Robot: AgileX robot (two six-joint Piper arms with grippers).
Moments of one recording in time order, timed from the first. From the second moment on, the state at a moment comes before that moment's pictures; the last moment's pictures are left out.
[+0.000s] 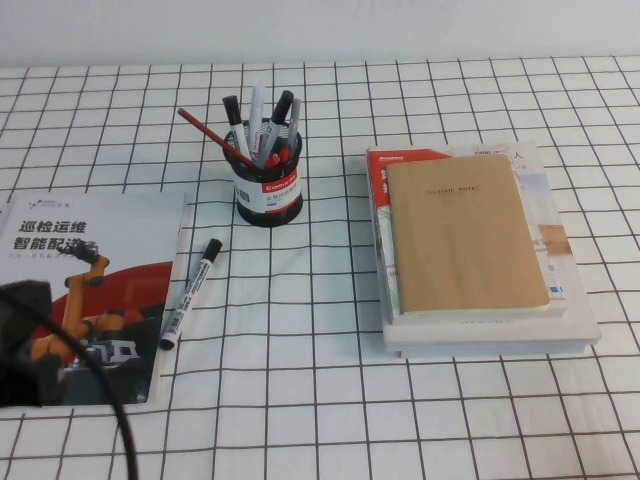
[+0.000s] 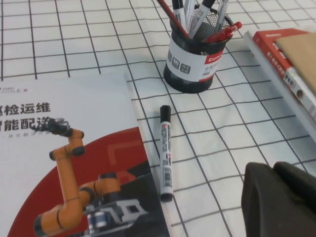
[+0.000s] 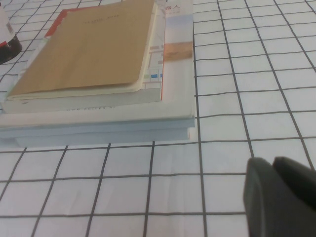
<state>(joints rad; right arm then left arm) 0.12 -0.02 0.03 0.14 0.37 0.03 -0.36 0.67 -0.63 -0.02 0.55 -0.05</state>
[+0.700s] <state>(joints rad) 0.12 -0.02 0.03 0.14 0.37 0.03 -0.36 0.44 -0.44 0.01 0.50 -0.06</state>
